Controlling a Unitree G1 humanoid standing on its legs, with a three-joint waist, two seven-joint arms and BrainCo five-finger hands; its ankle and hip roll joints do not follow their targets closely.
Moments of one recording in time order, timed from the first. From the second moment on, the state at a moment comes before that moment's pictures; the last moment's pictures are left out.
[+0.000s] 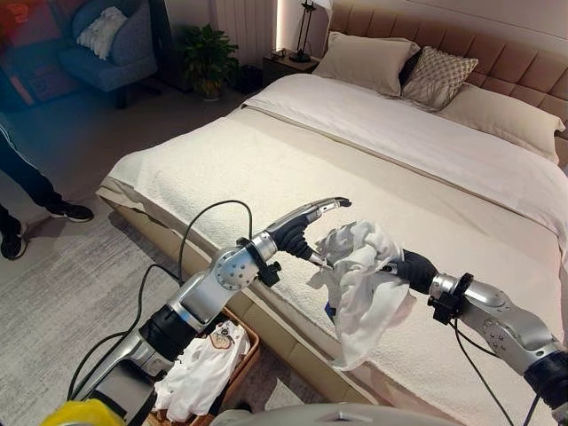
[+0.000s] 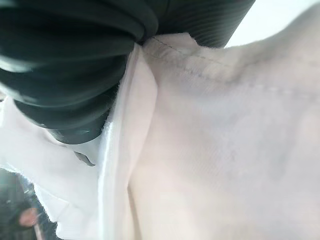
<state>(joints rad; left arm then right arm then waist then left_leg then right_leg) -0.42 0.50 -0.61 -0.02 0.11 -0.18 -0.16 -0.04 -0.85 0.33 -0.03 0.85 0.13 0.49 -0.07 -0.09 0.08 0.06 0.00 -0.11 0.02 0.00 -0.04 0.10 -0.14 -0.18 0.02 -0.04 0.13</state>
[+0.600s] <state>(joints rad) -0.39 0.55 -0.60 -0.02 0.11 -0.20 -0.16 -0.11 -0.86 0.33 -0.12 0.86 0.12 0.49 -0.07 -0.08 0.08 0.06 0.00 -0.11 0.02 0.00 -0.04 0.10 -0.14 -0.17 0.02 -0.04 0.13</state>
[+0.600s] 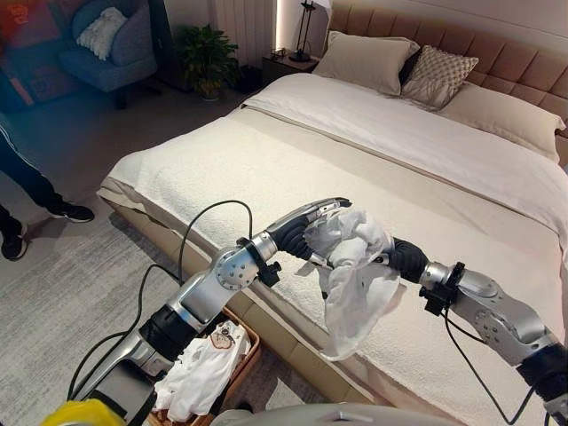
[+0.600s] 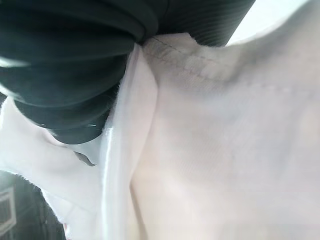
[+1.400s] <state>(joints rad) -0.33 0.60 -0.56 -0.10 0.11 -0.20 -0.21 -0.16 -0.84 0.33 -0.18 0.88 0.09 0.51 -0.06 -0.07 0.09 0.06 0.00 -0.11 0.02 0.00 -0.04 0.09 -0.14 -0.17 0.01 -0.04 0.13</state>
